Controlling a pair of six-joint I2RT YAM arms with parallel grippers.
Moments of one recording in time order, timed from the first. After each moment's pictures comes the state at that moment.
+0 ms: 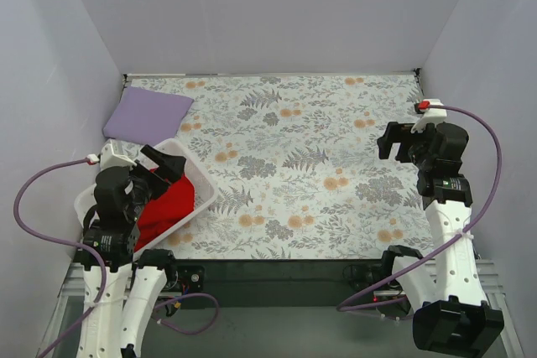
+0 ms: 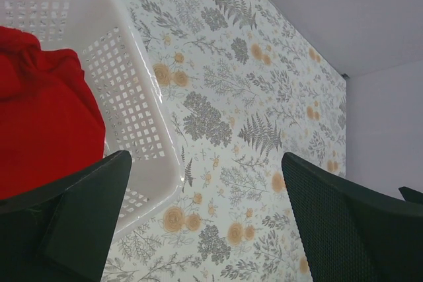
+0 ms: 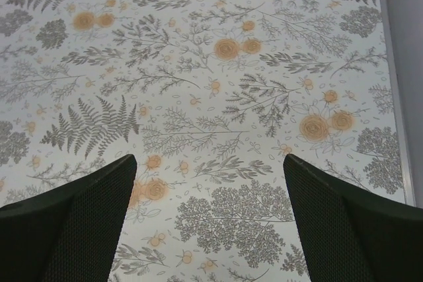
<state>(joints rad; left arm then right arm) -0.06 0.48 0.85 -0.72 0.05 -0.76 -0.12 0.84 0.82 -0.37 -0.24 0.00</state>
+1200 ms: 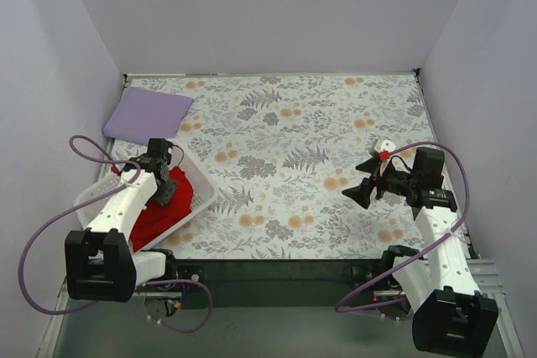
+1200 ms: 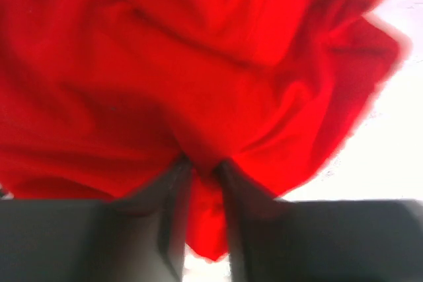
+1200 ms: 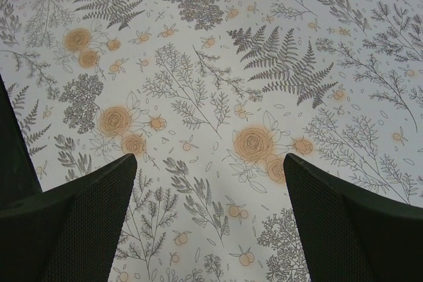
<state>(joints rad) -0.06 1.21 0.77 -0.91 -0.38 -1.15 -0.12 0.83 0.57 -0.48 -1.08 -0.61</state>
